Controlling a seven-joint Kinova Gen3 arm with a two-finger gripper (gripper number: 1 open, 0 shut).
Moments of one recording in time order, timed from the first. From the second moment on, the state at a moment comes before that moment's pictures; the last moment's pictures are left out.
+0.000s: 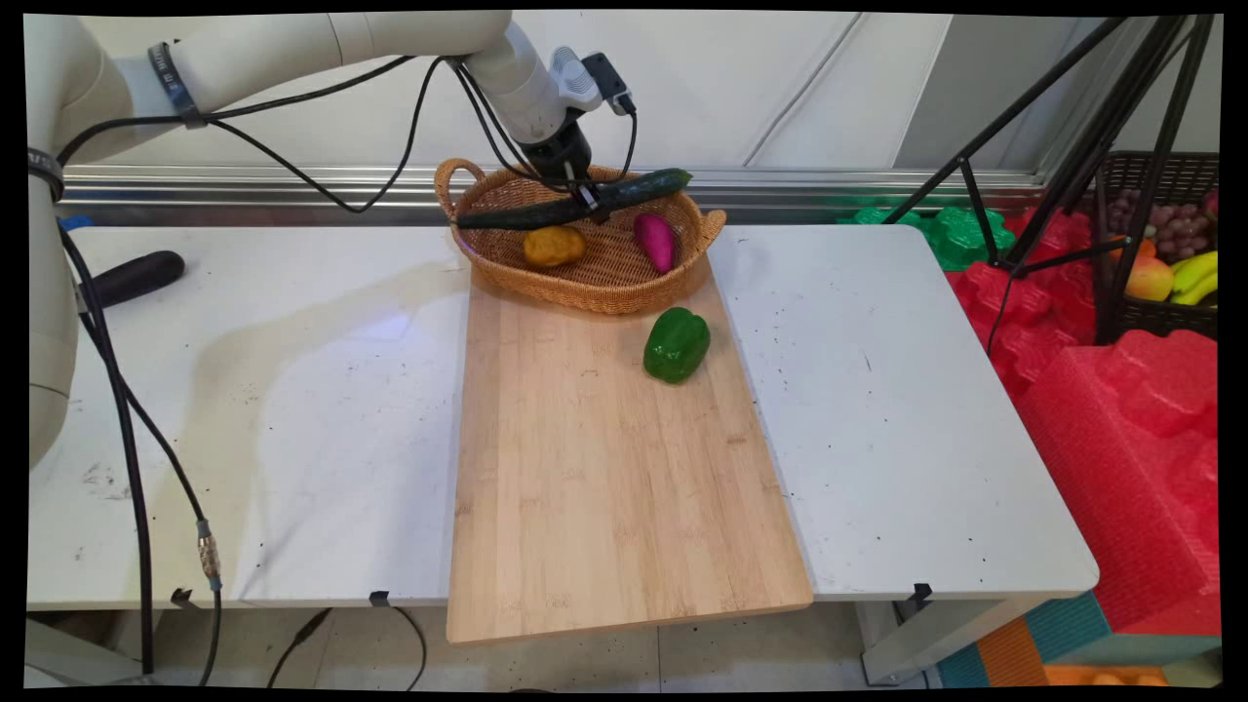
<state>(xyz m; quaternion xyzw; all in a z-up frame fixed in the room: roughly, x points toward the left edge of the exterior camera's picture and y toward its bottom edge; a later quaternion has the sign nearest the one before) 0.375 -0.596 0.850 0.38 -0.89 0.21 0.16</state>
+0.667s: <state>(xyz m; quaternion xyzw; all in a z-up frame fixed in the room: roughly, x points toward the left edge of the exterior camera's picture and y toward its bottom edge) 0.372 -0.571 0.895 0.37 -0.88 0.26 0.16</state>
